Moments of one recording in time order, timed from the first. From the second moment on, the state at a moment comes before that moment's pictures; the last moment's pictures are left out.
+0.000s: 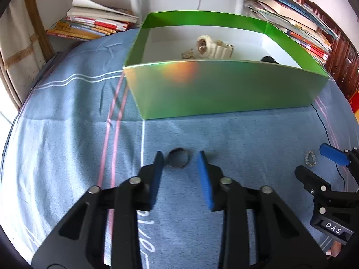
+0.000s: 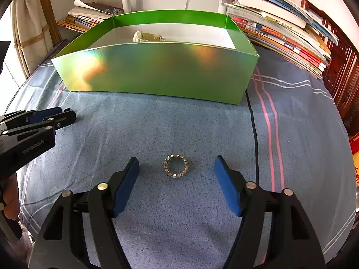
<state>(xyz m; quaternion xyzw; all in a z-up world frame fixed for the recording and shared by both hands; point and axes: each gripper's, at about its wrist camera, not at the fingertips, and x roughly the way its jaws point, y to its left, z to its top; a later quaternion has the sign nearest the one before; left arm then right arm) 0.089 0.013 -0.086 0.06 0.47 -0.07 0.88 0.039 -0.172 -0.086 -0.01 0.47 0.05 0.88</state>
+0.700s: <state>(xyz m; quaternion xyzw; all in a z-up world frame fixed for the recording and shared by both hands) 0.051 -0.024 -0.086 0.09 0.47 -0.13 0.87 0.036 -0.175 -0.084 0.01 0.47 0.05 0.88</state>
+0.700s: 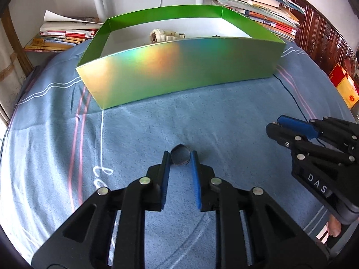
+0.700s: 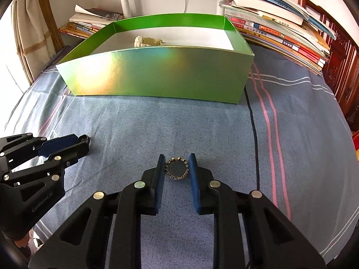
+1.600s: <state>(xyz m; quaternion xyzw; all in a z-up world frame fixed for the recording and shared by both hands) 0.052 -0.013 -0.089 0.08 0.47 -0.10 0.87 0.030 -0.175 -0.086 0.00 0.47 0.05 0.88</state>
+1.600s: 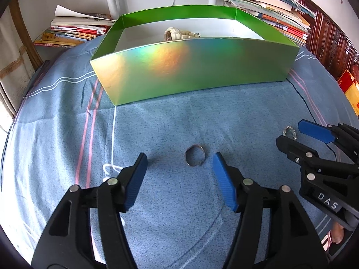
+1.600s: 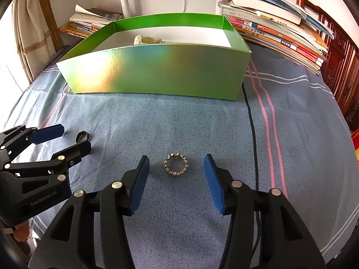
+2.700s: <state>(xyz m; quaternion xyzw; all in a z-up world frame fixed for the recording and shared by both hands) 0.049 -0.012 -0.063 0.08 0.43 -0.10 0.89 0.035 -0.174 -0.042 -0.01 0.42 0.08 0.90</state>
